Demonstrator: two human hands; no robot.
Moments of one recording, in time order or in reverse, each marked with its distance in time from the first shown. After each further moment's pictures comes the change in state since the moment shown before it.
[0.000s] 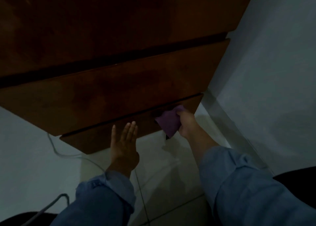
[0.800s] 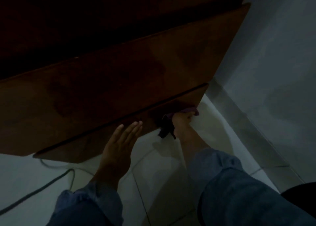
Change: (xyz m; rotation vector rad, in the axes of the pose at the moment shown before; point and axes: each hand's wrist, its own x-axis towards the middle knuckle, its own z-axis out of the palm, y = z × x) left_hand 0.041 -0.007 0.020 0.112 0.265 0.284; right_hand 0.093 0.044 0.014 0.179 0.249 0.008
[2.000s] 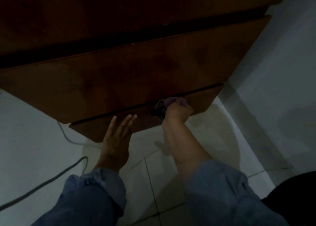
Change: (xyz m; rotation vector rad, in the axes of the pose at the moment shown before) left_hand -0.059 -0.021 0.009 0.041 -0.040 -0.151; right_hand -0.113 0.014 0.043 0.049 0.112 -0.265
